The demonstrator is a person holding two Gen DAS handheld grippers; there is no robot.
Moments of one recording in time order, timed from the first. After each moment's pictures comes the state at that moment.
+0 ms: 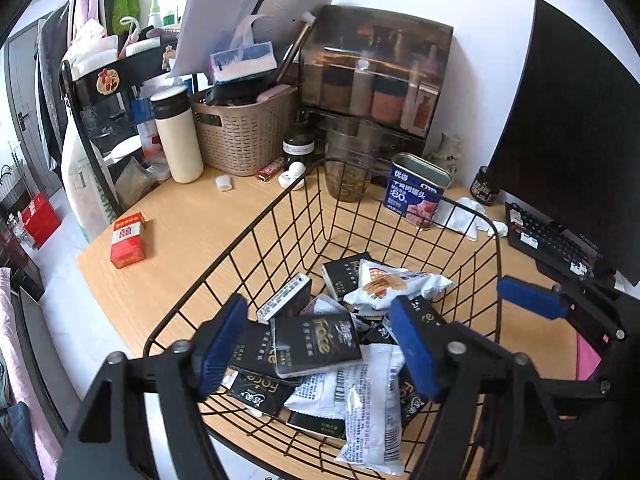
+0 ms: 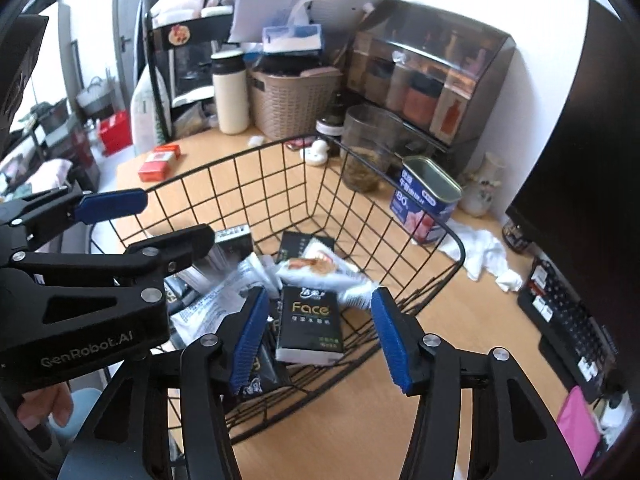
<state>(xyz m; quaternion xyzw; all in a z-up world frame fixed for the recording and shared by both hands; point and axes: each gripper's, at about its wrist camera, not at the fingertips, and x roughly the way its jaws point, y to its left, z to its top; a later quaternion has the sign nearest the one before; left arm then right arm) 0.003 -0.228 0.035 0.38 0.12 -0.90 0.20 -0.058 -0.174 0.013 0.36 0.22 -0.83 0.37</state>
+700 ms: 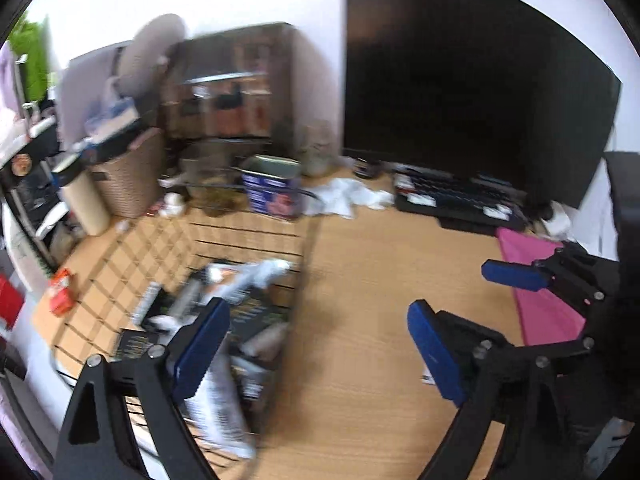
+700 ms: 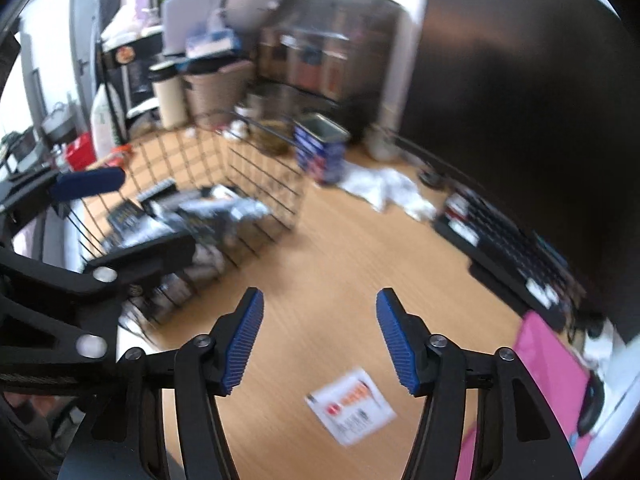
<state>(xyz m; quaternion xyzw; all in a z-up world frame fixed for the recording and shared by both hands) -0.019 -0.080 0.037 0.38 0.04 -0.92 0.05 -0.063 -0.019 0.006 0.38 0.19 -0.86 0.29</state>
